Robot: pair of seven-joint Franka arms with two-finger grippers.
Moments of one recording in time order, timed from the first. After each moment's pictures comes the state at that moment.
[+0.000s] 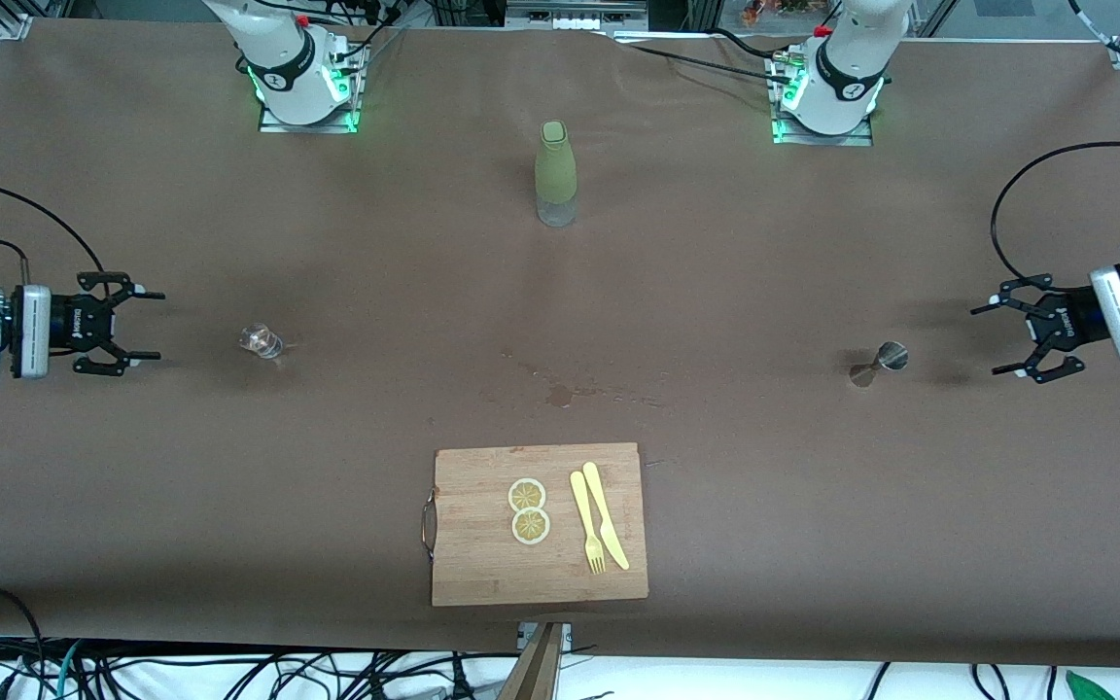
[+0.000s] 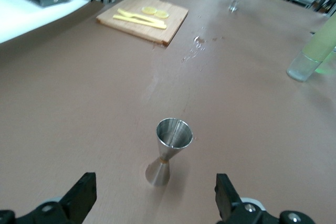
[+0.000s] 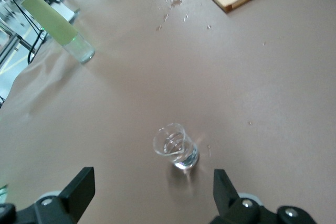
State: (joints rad) left arm 0.71 0.48 -0.21 -1.89 -0.82 1.83 2.10; right arm -0.38 0.63 -0.09 -1.66 0.73 1.57 -1.97
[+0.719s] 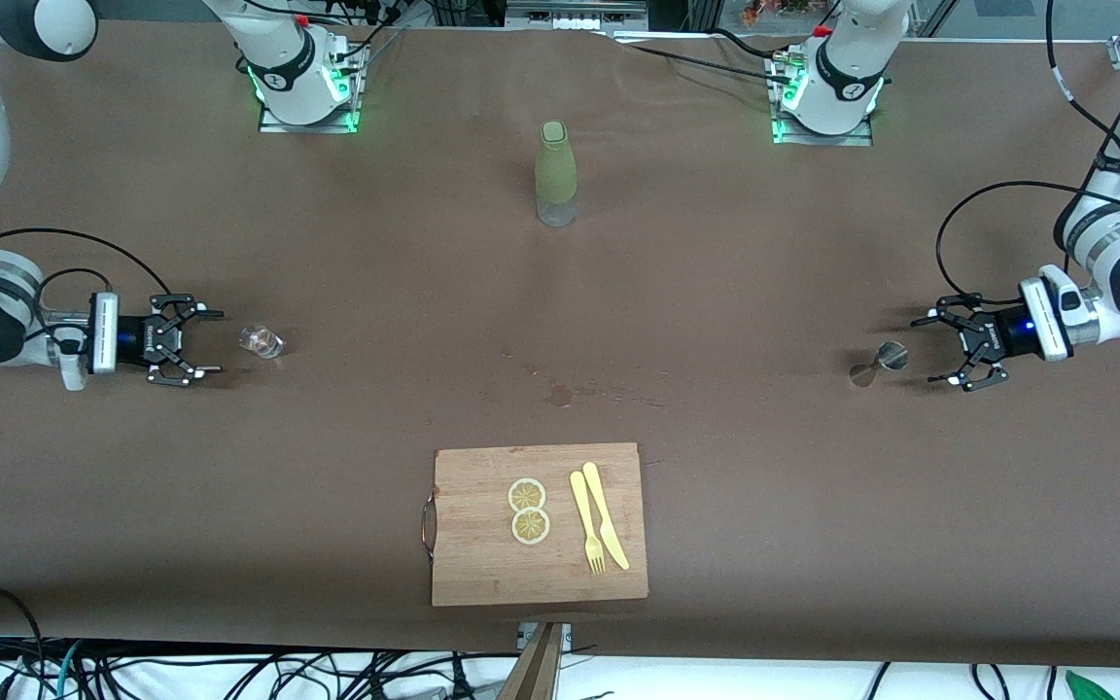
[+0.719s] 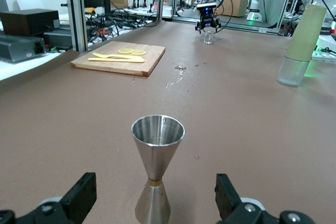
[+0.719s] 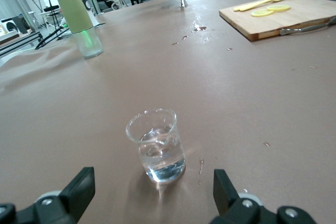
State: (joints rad) left arm 0.71 0.68 -0.21 -1.89 -0.98 1.78 2.47; right arm -0.39 0.85 -0.08 -1.66 0.89 1.57 -2.42
